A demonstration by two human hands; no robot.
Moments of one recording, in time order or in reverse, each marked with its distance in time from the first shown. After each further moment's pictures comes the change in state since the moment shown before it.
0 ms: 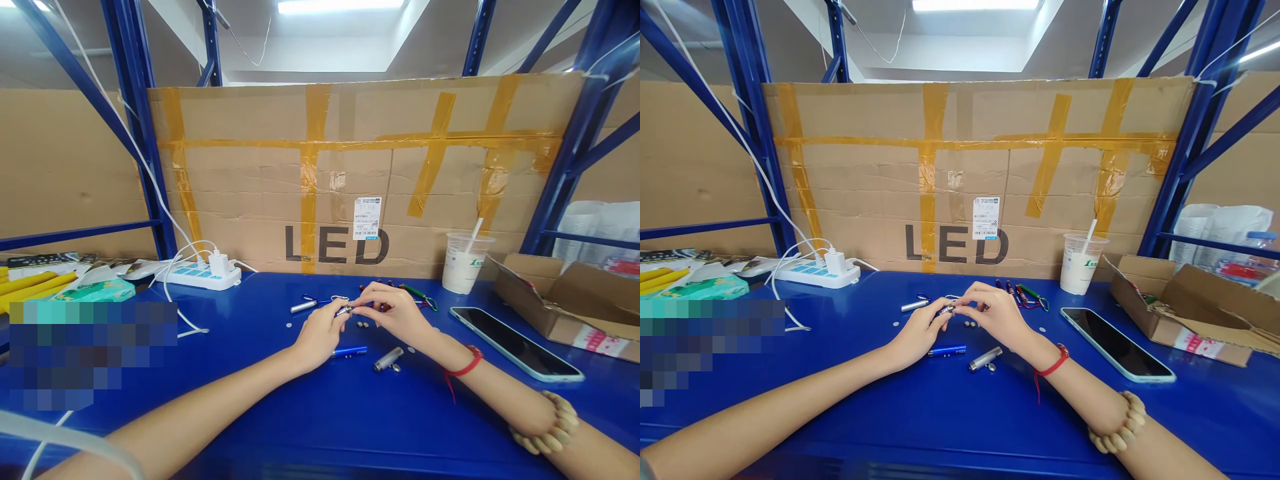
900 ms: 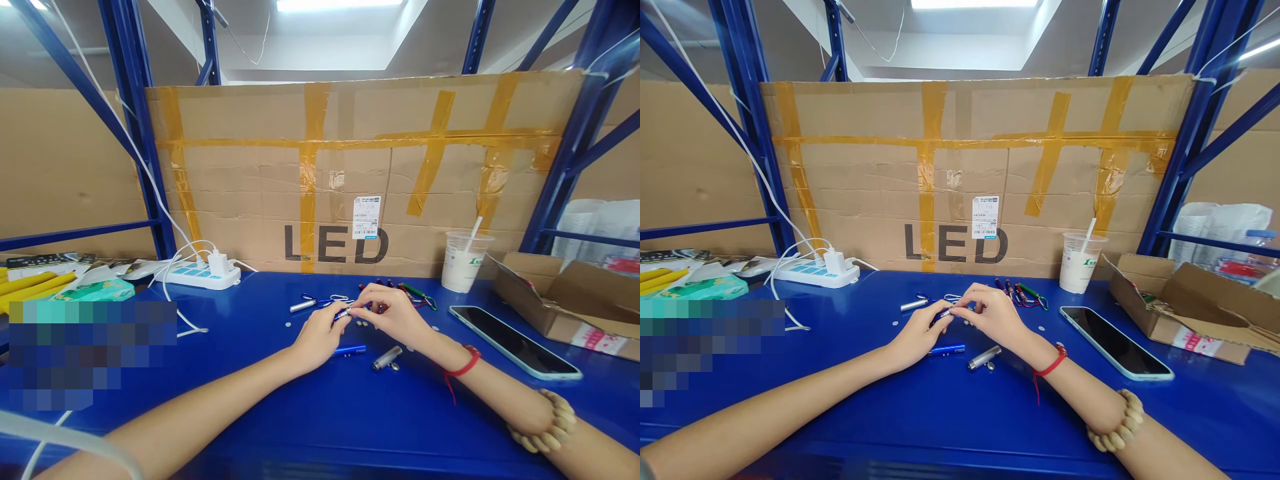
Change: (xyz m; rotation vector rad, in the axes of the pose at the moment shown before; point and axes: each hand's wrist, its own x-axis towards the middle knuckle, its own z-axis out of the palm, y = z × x) left_hand 0.000 -0.007 0.004 -0.013 -0.007 0.026; right_hand 0.000 -0.003 0.004 0.020 0.023 0.037
